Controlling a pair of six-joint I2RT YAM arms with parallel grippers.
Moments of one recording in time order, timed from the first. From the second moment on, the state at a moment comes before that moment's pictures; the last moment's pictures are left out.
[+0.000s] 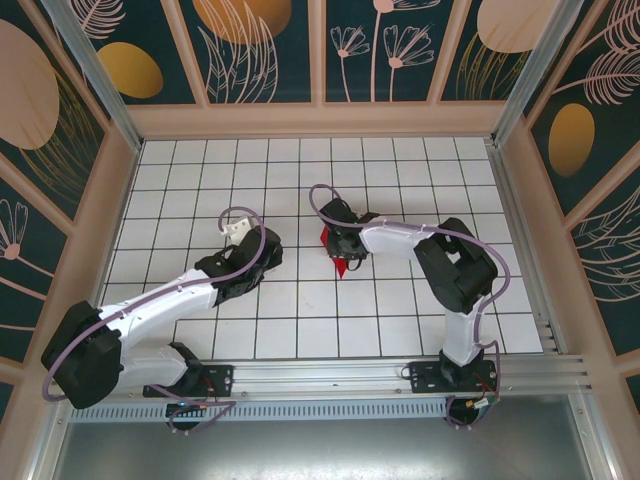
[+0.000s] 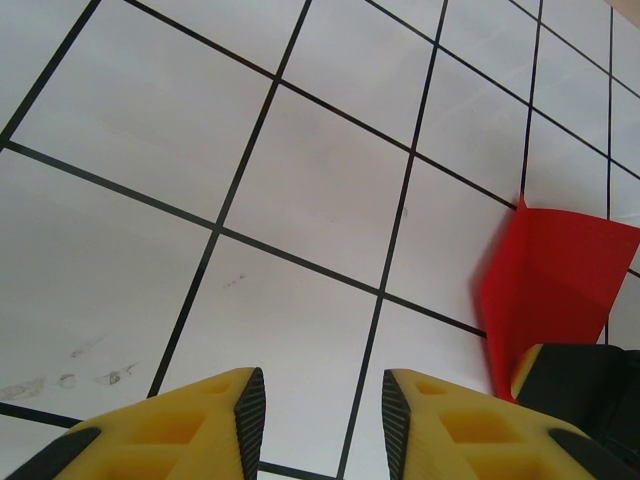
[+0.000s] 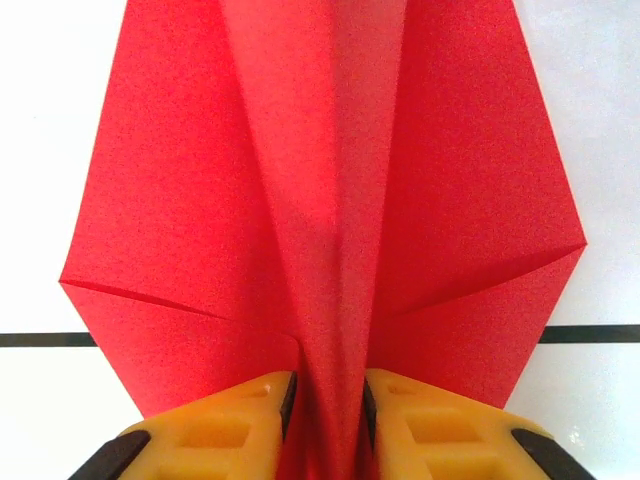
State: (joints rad) left arm -0.76 1.25 0.72 -0.32 -0.41 -1.08; right arm 0.73 1.91 1.18 -0.45 0.15 0.73
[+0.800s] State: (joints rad) left arm -0.76 1.25 0.72 -0.32 -0.41 -1.07; right arm 0.76 1.96 1.26 -0.51 0.19 0.65
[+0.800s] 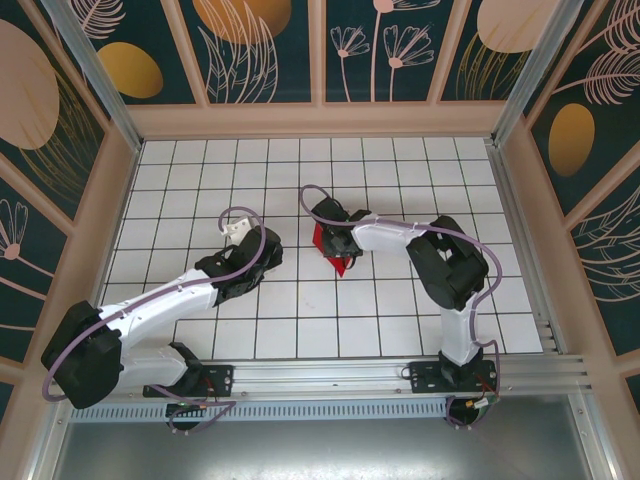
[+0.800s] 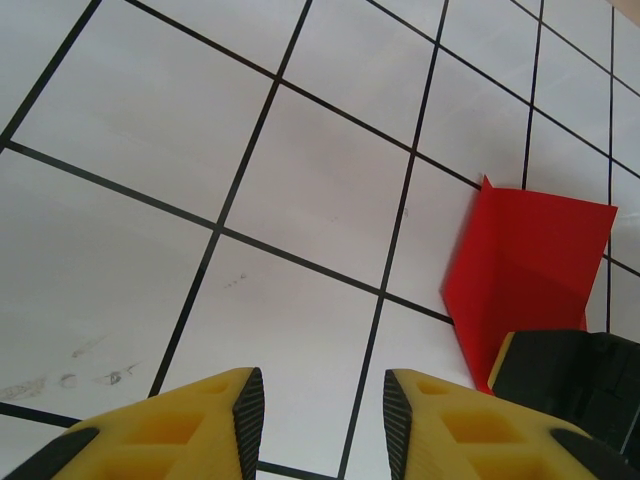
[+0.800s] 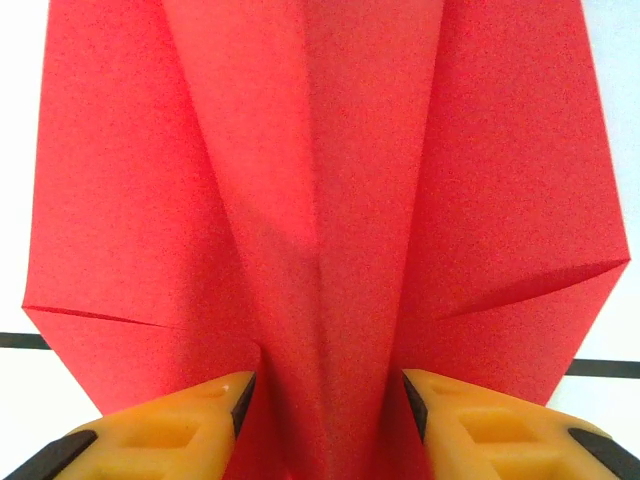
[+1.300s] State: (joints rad) left arm -0.76 1.22 0.72 -0.32 -0.44 -1.07; right arm 0.75 1.86 1.28 -0.57 0.18 0.66
